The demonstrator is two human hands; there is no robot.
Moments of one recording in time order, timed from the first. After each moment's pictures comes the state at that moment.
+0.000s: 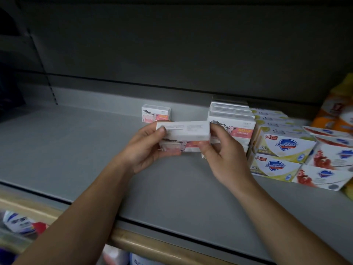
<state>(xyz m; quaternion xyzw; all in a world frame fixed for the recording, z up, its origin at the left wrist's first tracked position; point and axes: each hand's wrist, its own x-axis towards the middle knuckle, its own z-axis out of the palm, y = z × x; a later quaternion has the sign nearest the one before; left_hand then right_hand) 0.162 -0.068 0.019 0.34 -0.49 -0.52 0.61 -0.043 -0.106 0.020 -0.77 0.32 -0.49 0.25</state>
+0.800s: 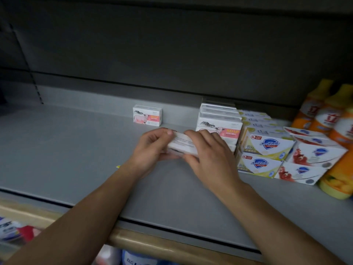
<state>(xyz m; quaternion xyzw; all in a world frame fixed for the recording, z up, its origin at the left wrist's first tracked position) 0.133 -0.075 0.008 0.41 -0.49 -0.44 0.64 -0.042 -0.084 0.028 -0.85 0.38 -0.34 -0.12</state>
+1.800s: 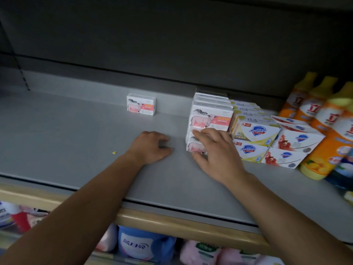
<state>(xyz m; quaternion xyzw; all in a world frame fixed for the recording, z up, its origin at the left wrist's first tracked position) 0.146 -0.095 -0.021 0.70 -0.67 -0.07 0.26 -0.080 -0.095 0.002 -0.85 0.44 -0.28 -0.10</state>
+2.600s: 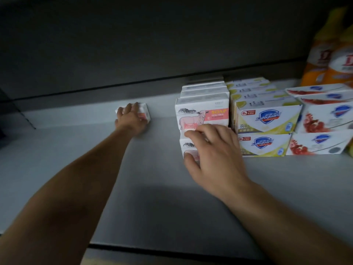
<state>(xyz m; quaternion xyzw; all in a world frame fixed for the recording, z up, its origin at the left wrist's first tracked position) 0.215 -0.237 0.007 0.81 -0.55 0.04 0.18 -0.069 -0.112 -0.013 -0.80 0.45 -0.39 -0.08</state>
